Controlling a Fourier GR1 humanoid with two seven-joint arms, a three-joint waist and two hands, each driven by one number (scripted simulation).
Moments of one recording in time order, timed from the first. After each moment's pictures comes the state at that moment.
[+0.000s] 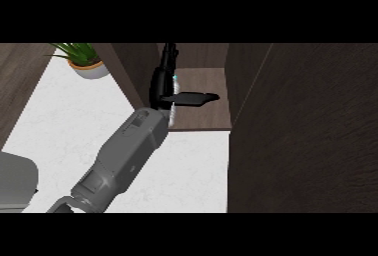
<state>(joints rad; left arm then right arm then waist) -0.93 0.00 -0.31 -0.53 0.60 0.39 -0.65 0.91 -0.10 0.13 -2.42 -0.19 0.41 -0.19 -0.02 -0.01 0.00</state>
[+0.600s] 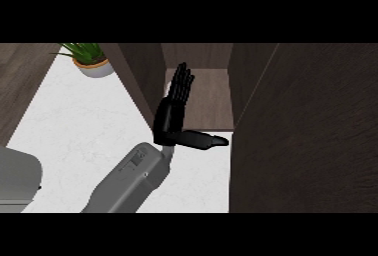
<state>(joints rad) -0.60 0.02 -0.50 -1.01 0.62 0.34 -0.59 0.95 -0.09 0.18 -2.43 -0.17 0.40 -0.22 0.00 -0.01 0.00</state>
